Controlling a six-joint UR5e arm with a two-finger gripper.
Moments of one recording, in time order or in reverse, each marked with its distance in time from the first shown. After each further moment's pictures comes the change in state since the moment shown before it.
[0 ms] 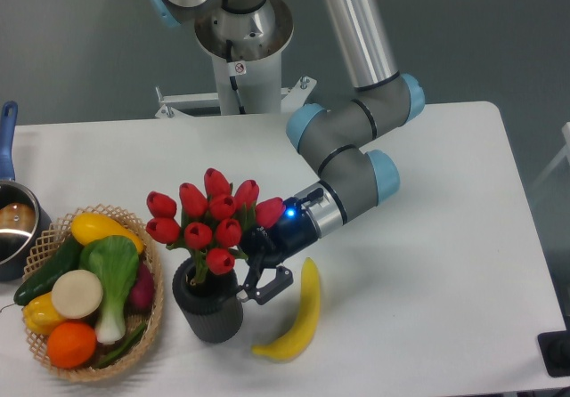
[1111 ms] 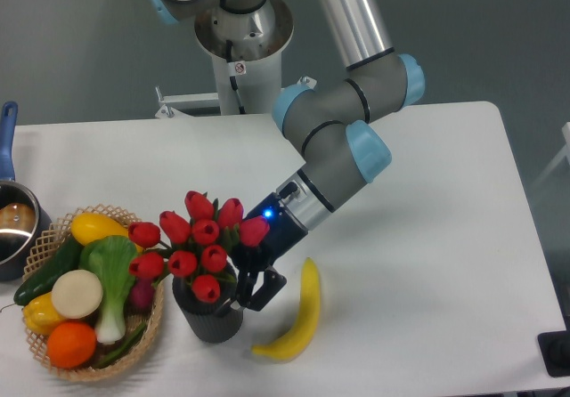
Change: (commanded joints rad) arm -0.063 0.075 0.066 -0.003 0.351 -0.138
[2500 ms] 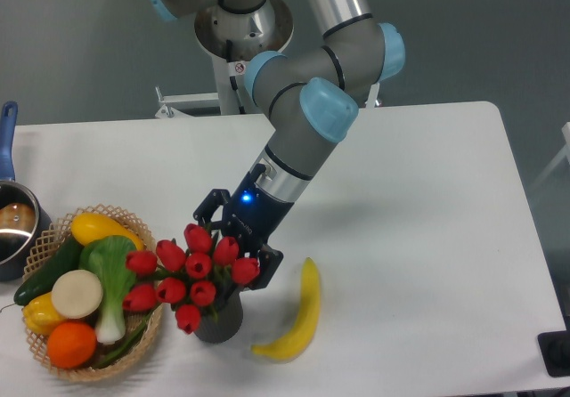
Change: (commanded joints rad) arm -0.052 0.120 -0.054 0.000 0.332 -0.187
